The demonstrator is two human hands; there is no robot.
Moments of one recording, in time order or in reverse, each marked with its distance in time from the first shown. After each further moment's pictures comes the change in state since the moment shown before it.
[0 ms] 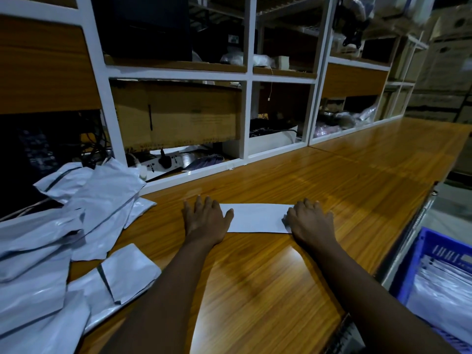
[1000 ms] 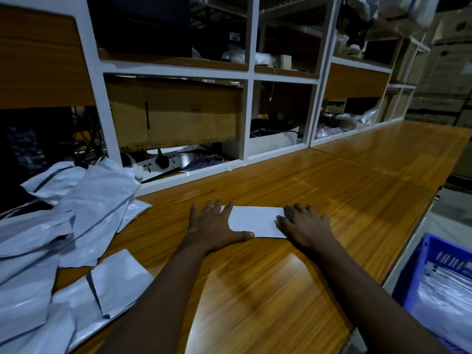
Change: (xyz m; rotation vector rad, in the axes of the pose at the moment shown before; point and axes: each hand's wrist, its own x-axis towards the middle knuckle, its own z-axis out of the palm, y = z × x) left_hand 0.010 0.001 0.003 -0.037 -0.122 0.201; right_hand 0.017 -0.002 0.001 0.143 -0.052 -0.106
